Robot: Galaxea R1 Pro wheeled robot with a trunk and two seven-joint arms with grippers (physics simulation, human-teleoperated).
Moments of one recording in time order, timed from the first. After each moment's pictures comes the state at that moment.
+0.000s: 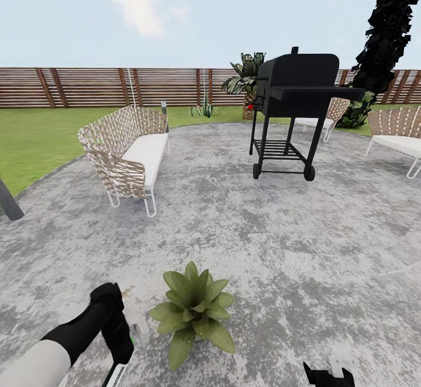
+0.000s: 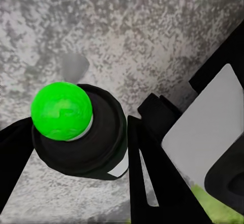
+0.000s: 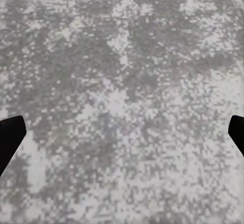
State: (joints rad) left arm -0.59 0.22 -0.38 -0.82 -0.86 0.79 -1.36; right arm -0.45 -0.19 -0.13 -0.03 0.04 -0.41 0.16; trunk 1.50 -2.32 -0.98
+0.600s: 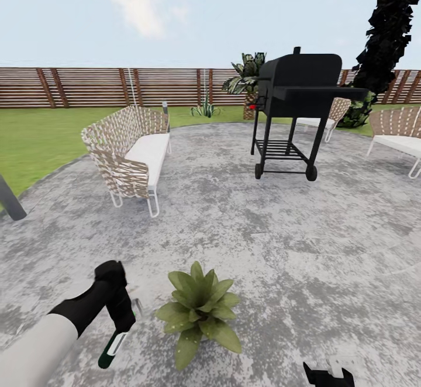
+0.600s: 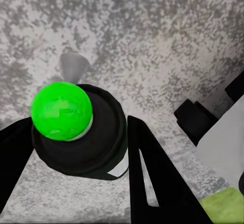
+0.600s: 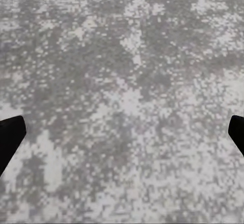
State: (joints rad) left arm -0.70 0.22 -0.39 -0.82 -0.94 0.80 -1.37; right arm -0.45 -0.19 -0.13 -0.03 0.04 -0.41 0.16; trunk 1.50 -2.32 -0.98
